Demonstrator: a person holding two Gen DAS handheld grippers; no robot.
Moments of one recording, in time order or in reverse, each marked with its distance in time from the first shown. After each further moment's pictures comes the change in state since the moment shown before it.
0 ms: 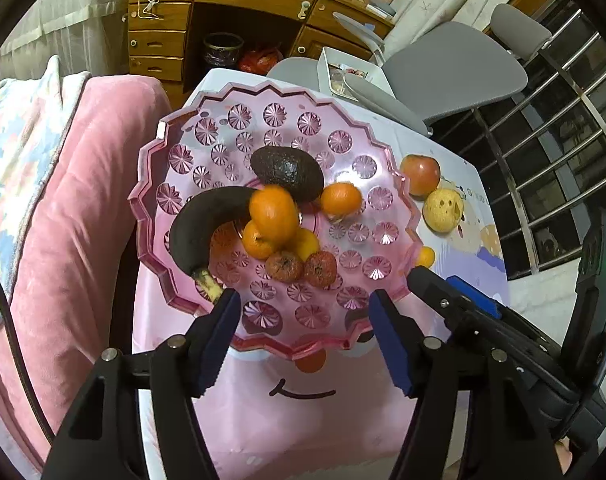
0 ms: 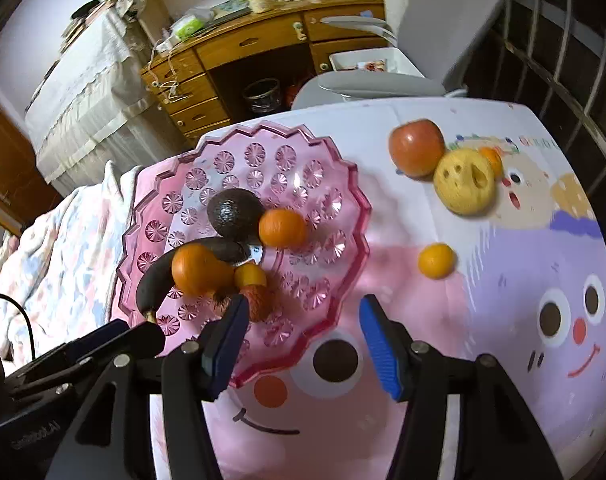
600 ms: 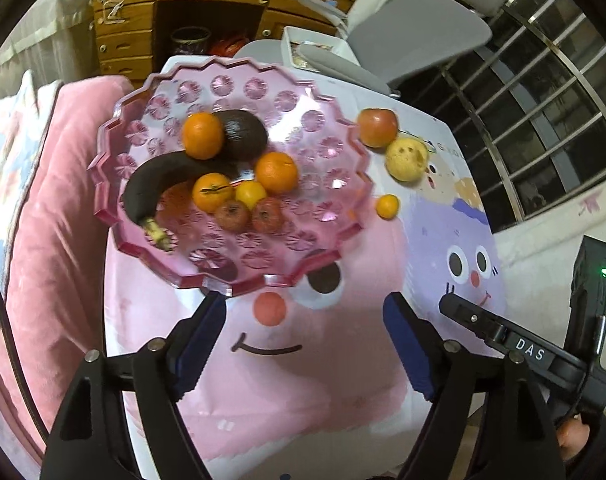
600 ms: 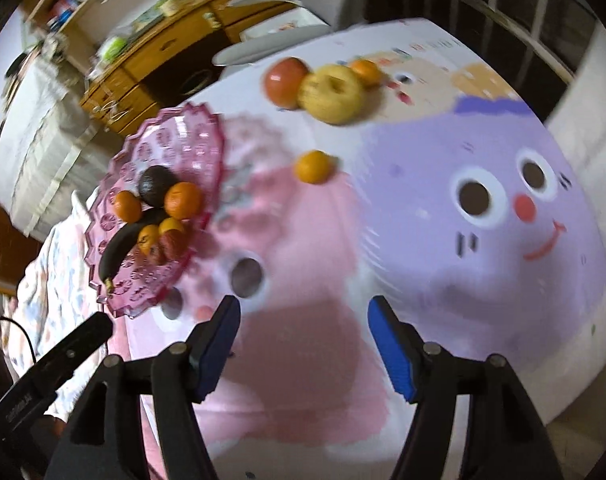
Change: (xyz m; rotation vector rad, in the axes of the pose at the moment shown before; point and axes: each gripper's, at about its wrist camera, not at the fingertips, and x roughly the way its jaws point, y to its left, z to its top) left arm -0.009 -0.051 -0.041 0.118 0.056 -0.026; right arm -0.040 -0.103 -0.059 0.278 0.124 -0.047
